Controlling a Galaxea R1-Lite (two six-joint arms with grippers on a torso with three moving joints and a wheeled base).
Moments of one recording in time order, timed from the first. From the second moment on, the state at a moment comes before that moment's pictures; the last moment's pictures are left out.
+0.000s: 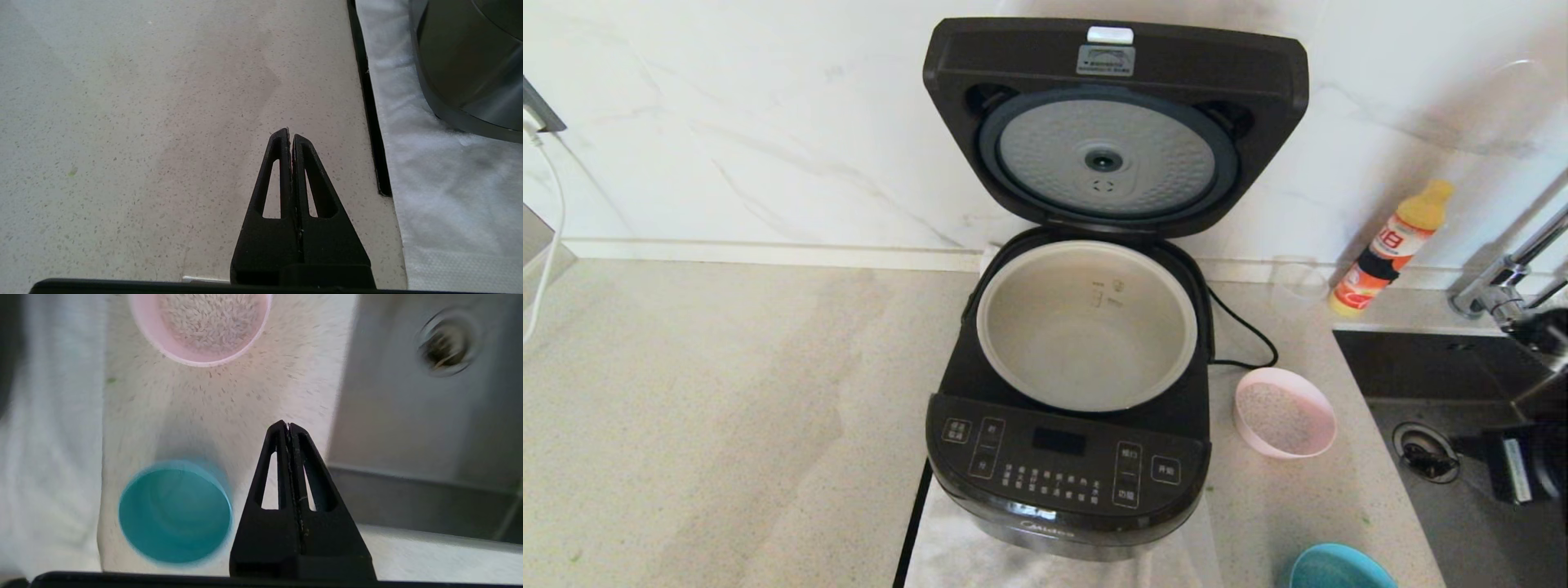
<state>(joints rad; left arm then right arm) -0.01 0.00 0.00 0.00 -0.01 0.03 0.05 1.28 -0.79 0.21 -0.05 0.01</state>
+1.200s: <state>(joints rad) -0.01 0.00 0.00 0.00 -0.01 0.03 0.09 1.70 -0.88 0.12 -0.08 0.18</state>
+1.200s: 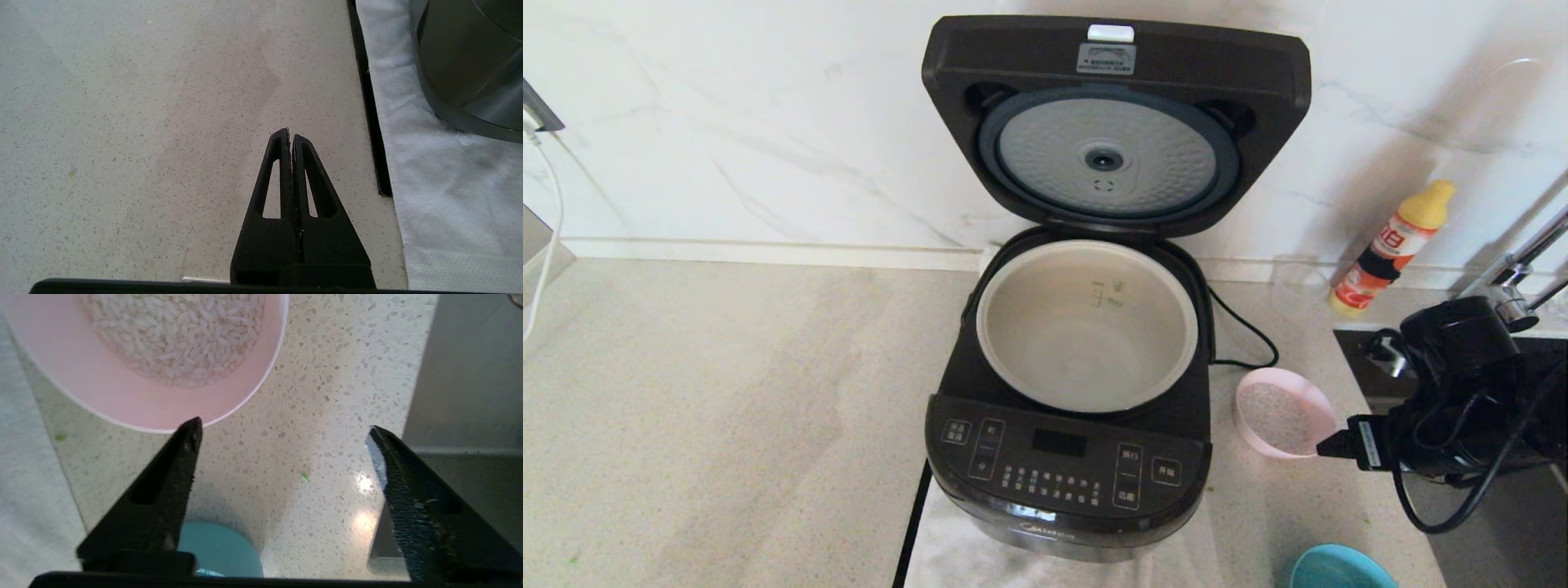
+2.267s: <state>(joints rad) -0.01 0.00 0.00 0.00 -0.01 0.03 0.15 1.79 -0.92 0.12 -0.12 0.24</state>
